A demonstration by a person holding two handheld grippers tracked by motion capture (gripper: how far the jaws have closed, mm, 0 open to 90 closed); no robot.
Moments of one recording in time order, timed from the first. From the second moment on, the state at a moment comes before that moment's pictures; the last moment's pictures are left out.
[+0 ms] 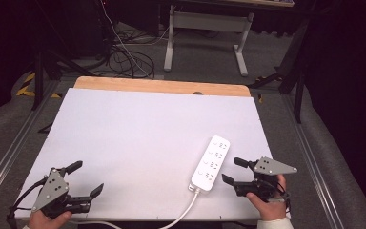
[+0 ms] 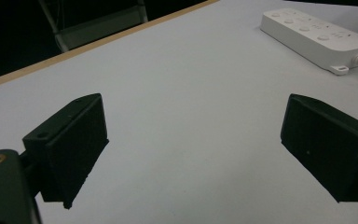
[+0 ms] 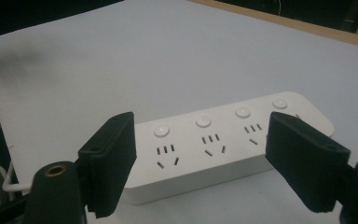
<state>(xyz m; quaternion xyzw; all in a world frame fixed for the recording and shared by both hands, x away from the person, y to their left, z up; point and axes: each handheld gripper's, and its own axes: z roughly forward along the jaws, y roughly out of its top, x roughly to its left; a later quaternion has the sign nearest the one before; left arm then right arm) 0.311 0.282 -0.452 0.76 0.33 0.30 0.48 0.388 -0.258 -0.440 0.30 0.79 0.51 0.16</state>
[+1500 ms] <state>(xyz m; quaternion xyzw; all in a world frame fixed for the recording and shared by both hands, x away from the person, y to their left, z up) 0.315 0.287 -0.455 0.77 0.34 0.29 0.46 0.378 -0.257 -0.478 0.29 0.81 0.48 0.15</state>
